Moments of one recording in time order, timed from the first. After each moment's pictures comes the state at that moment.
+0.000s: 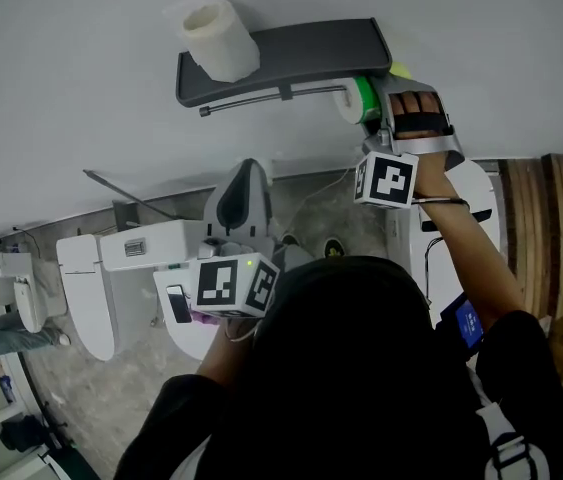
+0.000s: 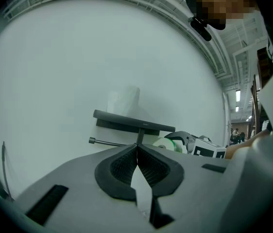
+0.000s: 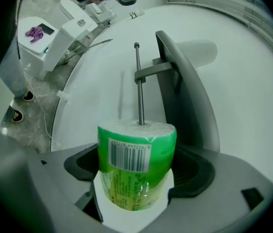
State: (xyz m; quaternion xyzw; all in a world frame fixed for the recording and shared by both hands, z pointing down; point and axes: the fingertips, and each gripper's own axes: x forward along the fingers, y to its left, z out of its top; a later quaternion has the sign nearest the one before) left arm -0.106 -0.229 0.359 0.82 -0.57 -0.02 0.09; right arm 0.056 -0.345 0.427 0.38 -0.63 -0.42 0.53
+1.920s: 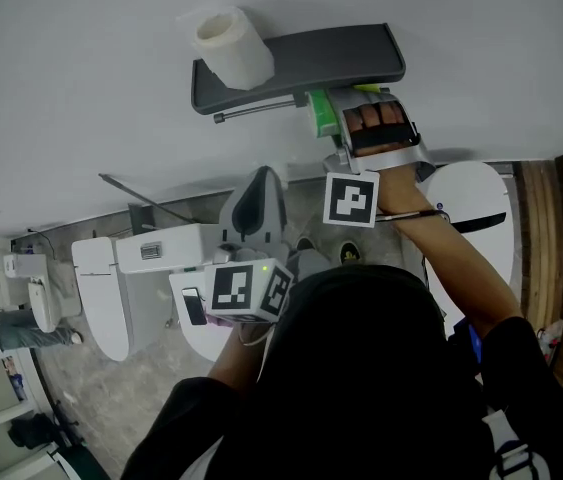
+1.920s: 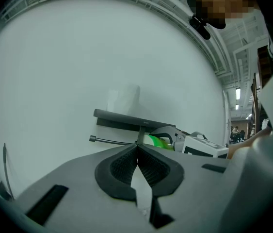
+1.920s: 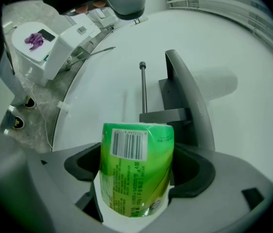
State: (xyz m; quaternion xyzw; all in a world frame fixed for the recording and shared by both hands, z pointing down) left arm -0.108 -0.230 0.362 0.82 -0.57 0.00 0.10; right arm -0.028 -0.331 0.420 0.36 -0.65 -0.43 0.51
